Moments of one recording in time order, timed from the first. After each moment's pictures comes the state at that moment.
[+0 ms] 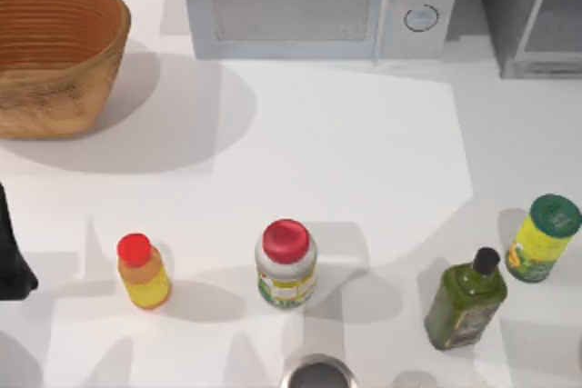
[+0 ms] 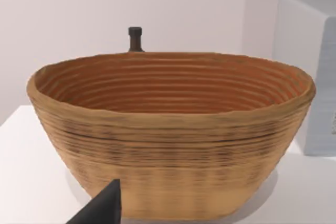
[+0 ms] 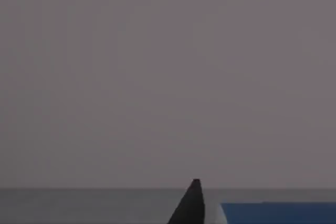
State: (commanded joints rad) left arm 0.00 0.00 0.00 0.00 0.00 0.00; right arm -0.22 2.44 1.61 0.82 -0.20 0.01
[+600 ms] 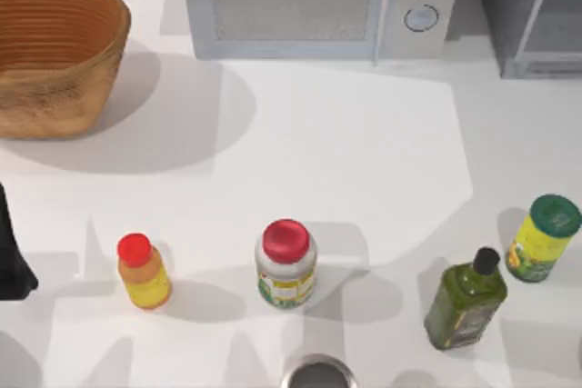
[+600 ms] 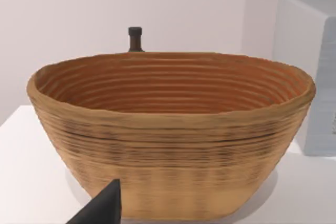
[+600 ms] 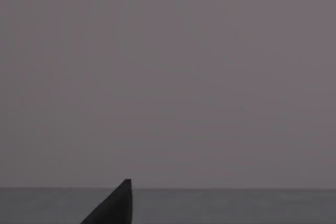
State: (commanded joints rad) left arm 0.00 0.00 0.00 0.00 0.00 0.00; right arm -0.22 2.44 1.61 0.82 -0.20 0.01
